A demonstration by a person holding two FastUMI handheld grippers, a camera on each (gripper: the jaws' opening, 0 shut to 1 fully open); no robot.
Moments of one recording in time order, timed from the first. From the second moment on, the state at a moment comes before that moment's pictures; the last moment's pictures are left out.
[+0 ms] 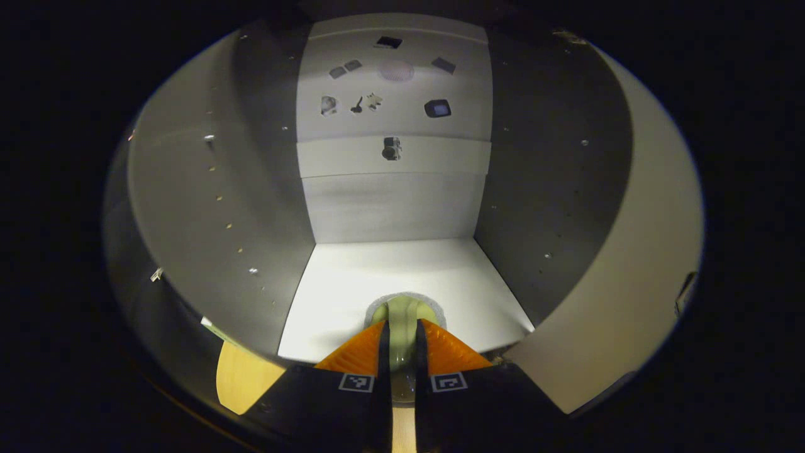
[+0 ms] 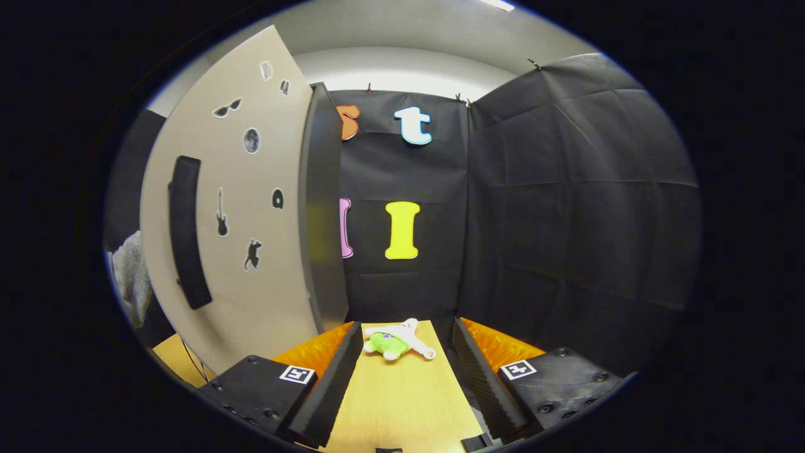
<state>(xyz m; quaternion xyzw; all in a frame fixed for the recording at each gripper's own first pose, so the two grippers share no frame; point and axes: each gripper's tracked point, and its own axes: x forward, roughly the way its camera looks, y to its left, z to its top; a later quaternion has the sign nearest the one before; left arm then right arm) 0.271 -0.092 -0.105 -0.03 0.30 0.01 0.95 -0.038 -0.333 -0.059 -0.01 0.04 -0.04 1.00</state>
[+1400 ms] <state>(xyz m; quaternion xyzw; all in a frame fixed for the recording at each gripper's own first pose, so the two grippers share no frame) 0.020 -0.144 -0.331 -0.09 0.38 -0.02 0.92 -0.161 -0.238 -0.036 -0.01 0.03 0.00 1.00</state>
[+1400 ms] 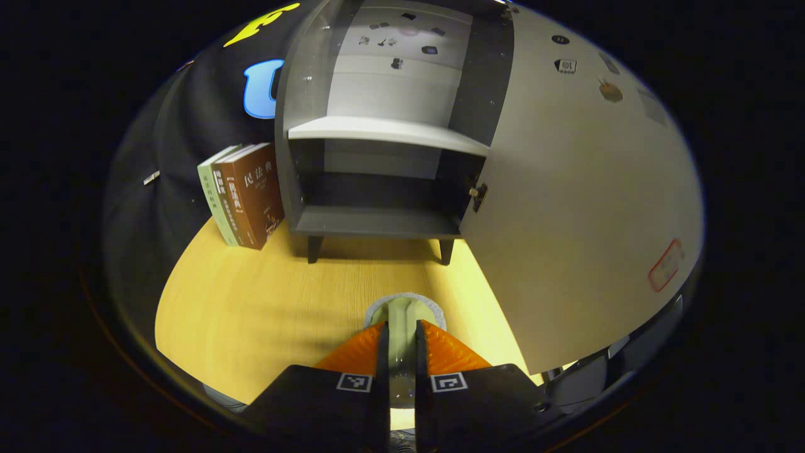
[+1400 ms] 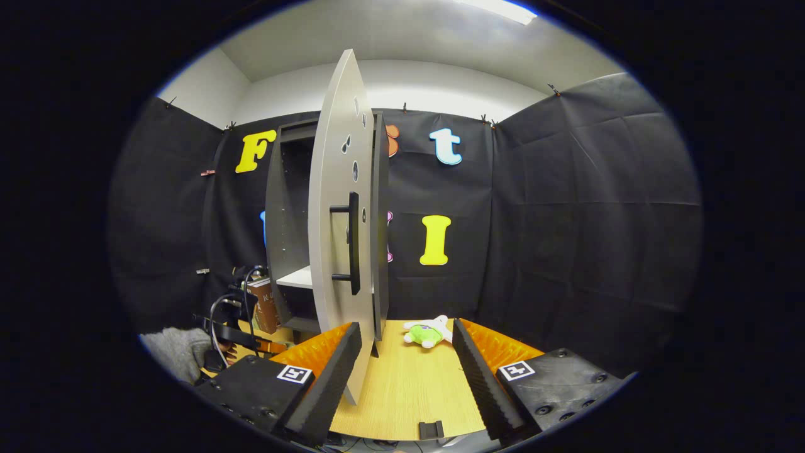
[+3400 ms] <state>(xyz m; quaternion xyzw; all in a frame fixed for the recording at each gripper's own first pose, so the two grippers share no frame) 0.007 -0.124 -0.305 -0.02 0.24 -0.03 0.97 -0.150 -0.211 -0.052 -0.05 0.05 0.02 1.00</state>
